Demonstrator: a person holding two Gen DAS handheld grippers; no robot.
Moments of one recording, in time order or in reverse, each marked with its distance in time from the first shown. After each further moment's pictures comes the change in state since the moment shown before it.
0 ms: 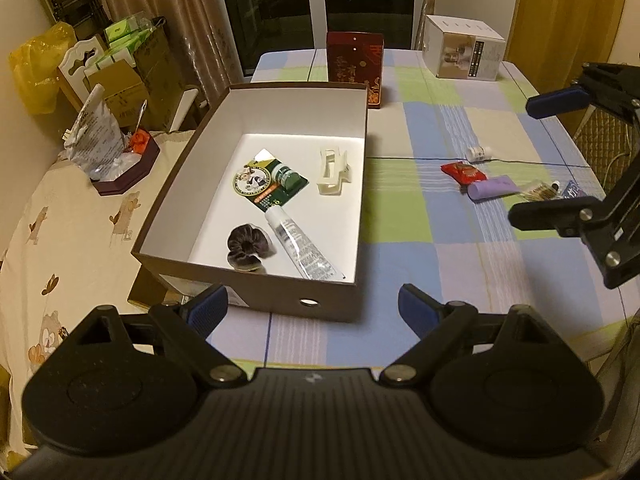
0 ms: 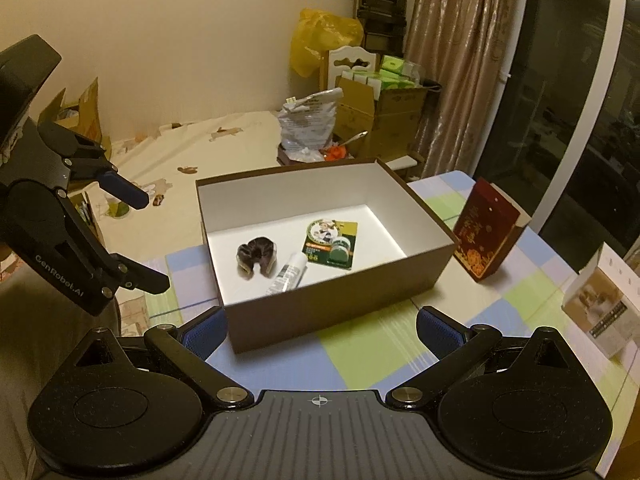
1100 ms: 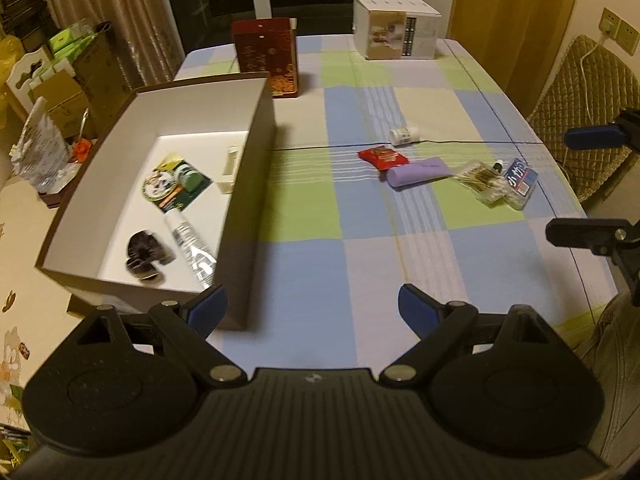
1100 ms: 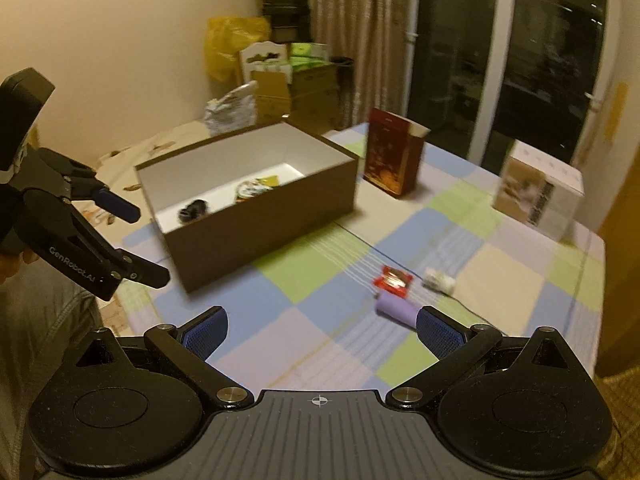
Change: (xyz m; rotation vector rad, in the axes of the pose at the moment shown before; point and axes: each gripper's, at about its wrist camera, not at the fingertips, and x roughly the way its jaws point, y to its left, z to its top) left arm 0.036 -0.098 0.004 0.072 0.021 -0.109; right arm -0.088 -0.037 -0.111 0.262 -0.008 -0.149
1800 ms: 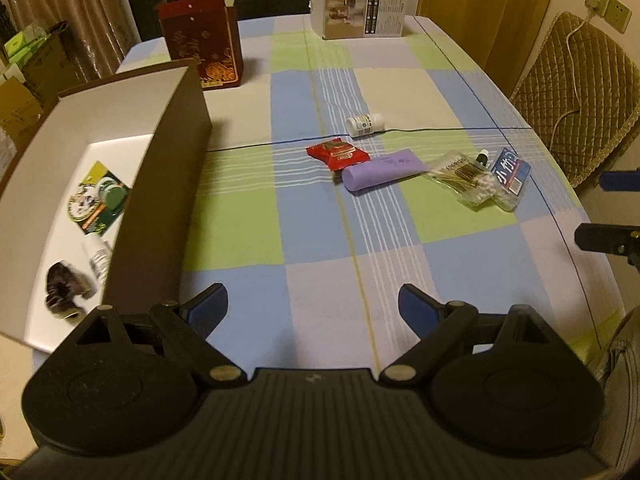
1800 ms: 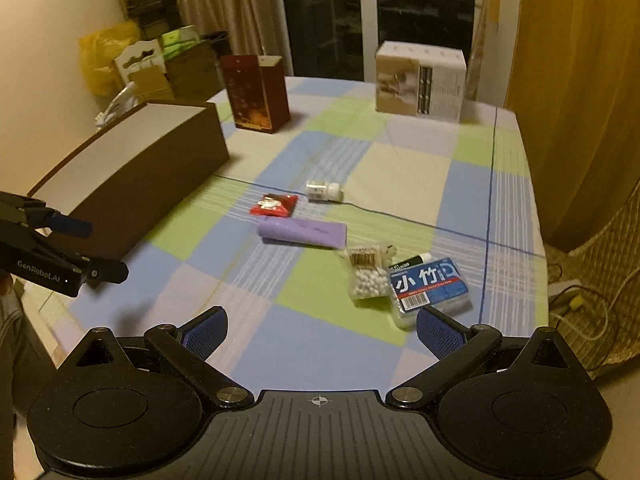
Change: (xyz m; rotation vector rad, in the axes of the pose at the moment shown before) left arm 0.087 -0.042 0.028 0.043 0.037 -0.078; right arm 0.002 -0.086 -0.056 0.337 0.094 -0.175
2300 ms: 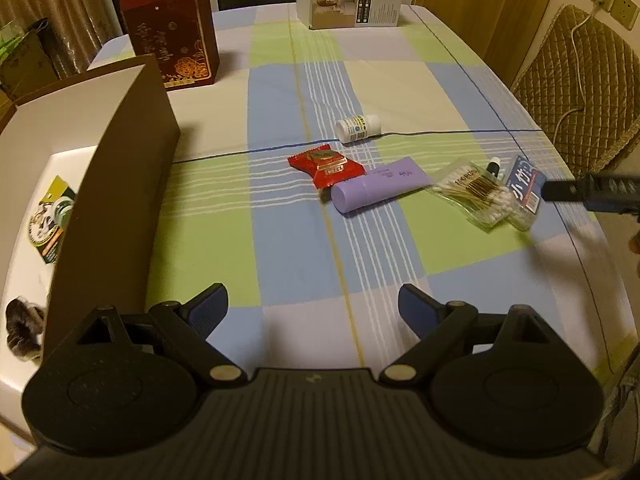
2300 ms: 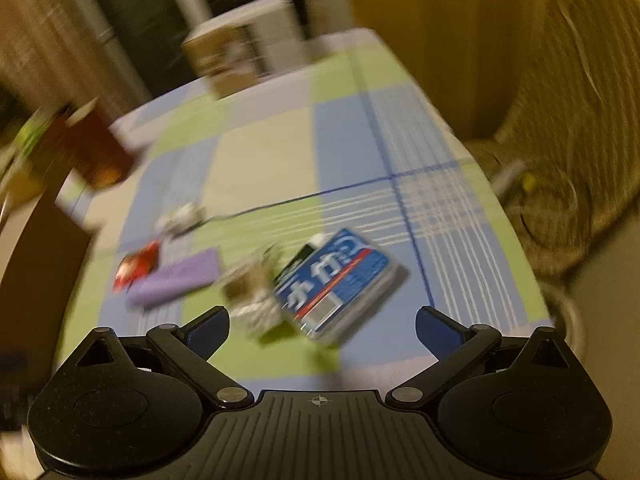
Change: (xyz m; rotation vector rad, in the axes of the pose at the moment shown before) left arm 0.058 -0.006 0.030 0.016 0.019 -0.030; right arm 0.074 -0.091 0.008 0.549 0.018 -0.196
